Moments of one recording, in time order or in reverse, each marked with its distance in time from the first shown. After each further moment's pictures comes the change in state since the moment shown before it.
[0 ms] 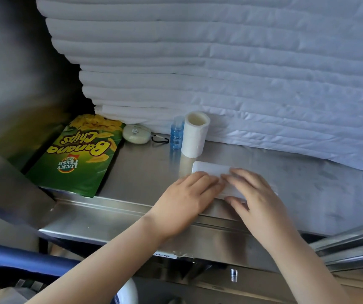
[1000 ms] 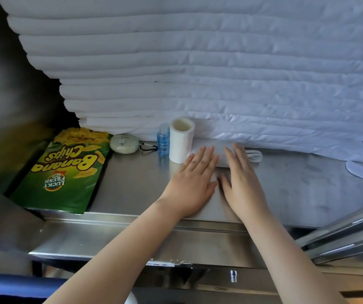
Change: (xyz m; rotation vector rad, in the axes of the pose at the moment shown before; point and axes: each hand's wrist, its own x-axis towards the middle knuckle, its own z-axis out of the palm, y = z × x) left_hand 0.046 -0.015 0.037 0.110 -0.241 -0.166; right_hand 0.039 0.018 0.029 0.018 0.089 0.176
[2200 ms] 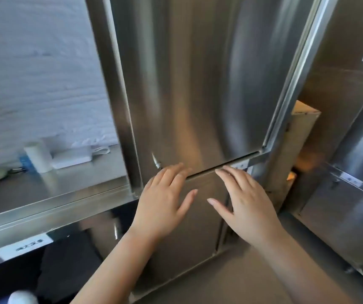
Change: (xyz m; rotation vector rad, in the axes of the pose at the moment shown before) left_hand -0.119 0.358 -0.101 -0.323 0.237 0.298; right_hand -0.360 0.091 -0.295 -0.377 0.190 0.206
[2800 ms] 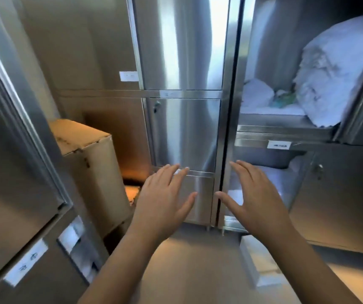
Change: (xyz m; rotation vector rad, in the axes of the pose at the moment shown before) left_hand 0.190 0.379 0.182 -0.317 -0.156 0.751; right_hand -0.180 0.306 -0.182 -0.363 0.254 0.924
